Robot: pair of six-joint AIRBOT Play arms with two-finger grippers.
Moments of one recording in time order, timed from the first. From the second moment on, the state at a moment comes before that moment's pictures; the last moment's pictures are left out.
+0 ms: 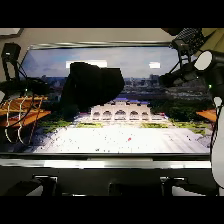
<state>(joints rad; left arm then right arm) -0.13 -1.04 1.22 1.51 -0.90 -1.47 0.03 -1.44 1.64 -1.39 1.25 1.33</state>
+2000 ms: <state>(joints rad) 0.25 -1.66 1.17 0.76 -0.77 -1.32 0.03 -1.44 1.64 -1.39 1.22 1.33</state>
